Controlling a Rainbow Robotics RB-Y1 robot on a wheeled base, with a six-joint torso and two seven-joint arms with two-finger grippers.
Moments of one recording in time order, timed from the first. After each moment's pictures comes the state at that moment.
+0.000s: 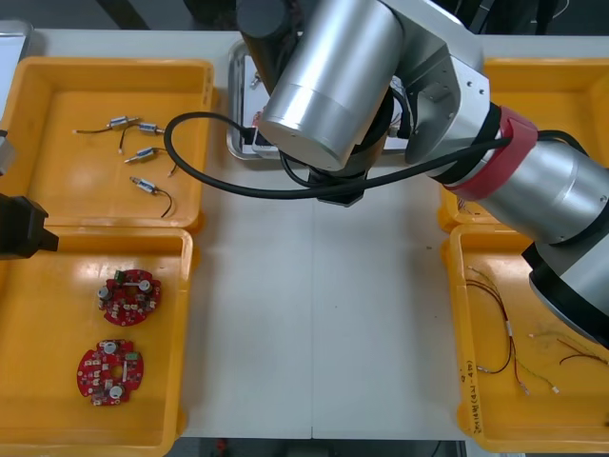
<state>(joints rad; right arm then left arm) -1.13 -0.38 0.73 -1.72 -0.54 1.91 1.79 -0.22 0.81 0.26 -2.16 0.87 1.91 -1.14</state>
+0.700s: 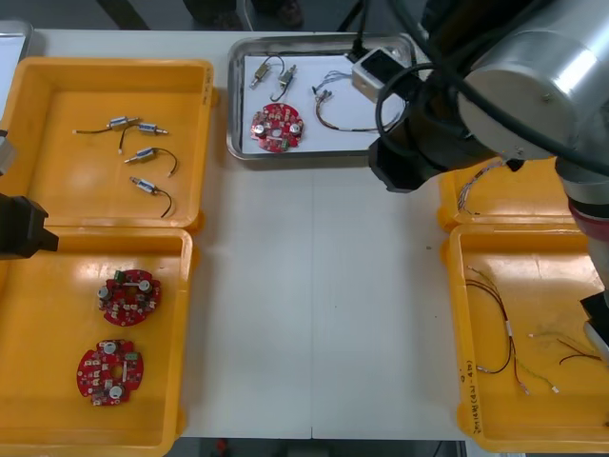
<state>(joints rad) -0.82 -0.49 0.30 -2.08 -0.62 1.92 1.45 -0.22 0.81 0.26 -2.16 0.87 1.91 -1.14</state>
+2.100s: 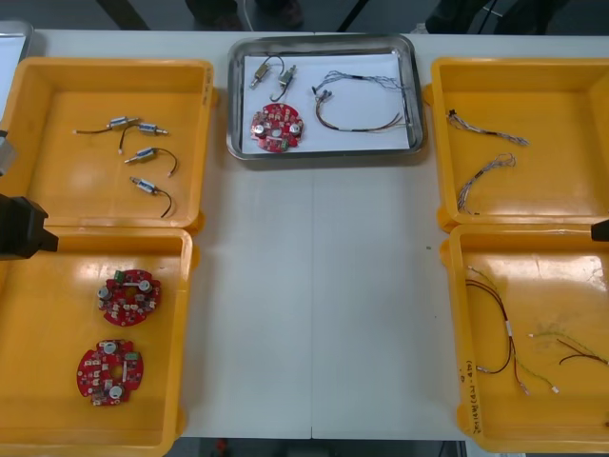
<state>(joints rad) -0.20 -0.65 -0.42 -2.22 -0.73 1.92 1.40 -0.22 0.81 0.26 -2.16 0.88 1.91 -1.14</state>
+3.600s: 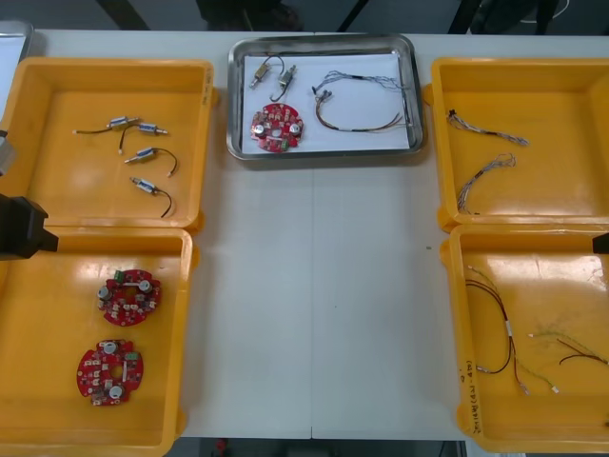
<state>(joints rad) -0.18 -0.65 -0.43 -2.18 -0.75 1.92 1.39 -0.22 0.81 0.26 -2.16 0.88 1.91 -1.14</state>
